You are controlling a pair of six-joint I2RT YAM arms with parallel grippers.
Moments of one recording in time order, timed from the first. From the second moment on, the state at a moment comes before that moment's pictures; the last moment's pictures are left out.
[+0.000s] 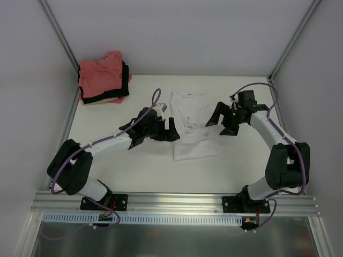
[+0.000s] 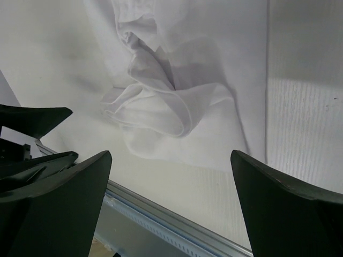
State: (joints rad) left arm -0.65 1.47 0.85 0.00 0.18 -0.54; right arm 0.13 1.55 1.13 -0.69 -0.47 0.47
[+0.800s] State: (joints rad) left arm -0.65 1.23 0.66 -0.05 0.26 -0.58; right arm 0.50 1.54 1.00 -0.52 -0.54 0.65
